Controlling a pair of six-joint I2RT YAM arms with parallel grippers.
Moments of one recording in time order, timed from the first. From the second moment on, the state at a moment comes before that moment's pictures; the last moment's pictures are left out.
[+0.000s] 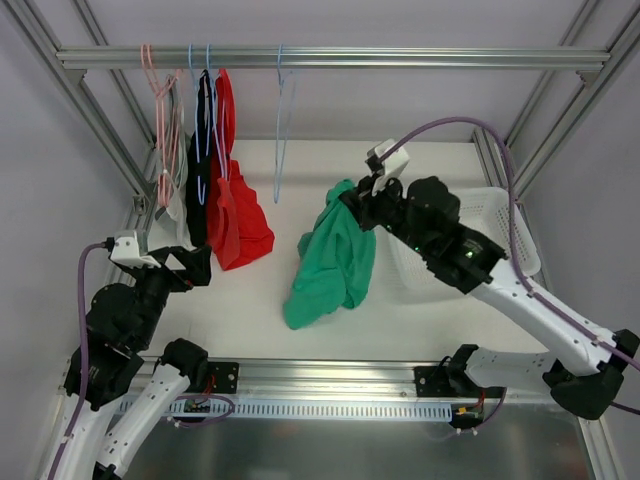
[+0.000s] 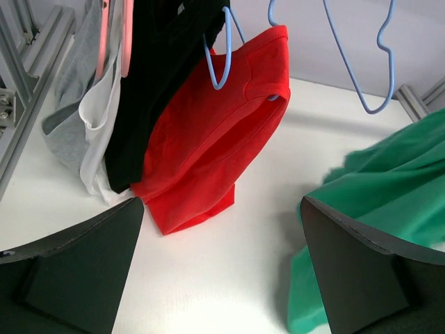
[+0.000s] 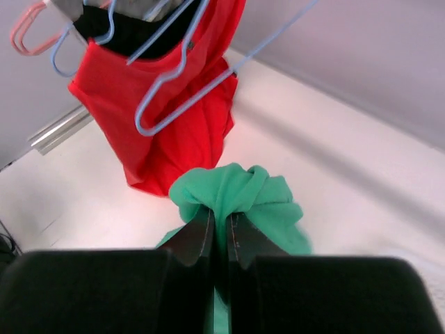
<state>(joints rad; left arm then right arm) -0.43 0.25 0.82 -0.66 -0.32 -0.30 0.90 1.13 1.21 -0.22 0.15 0.09</state>
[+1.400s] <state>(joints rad) -0.43 0.20 0.82 -0.66 -0.32 -0.31 0.15 1.07 1.18 -0.53 0.17 0.03</state>
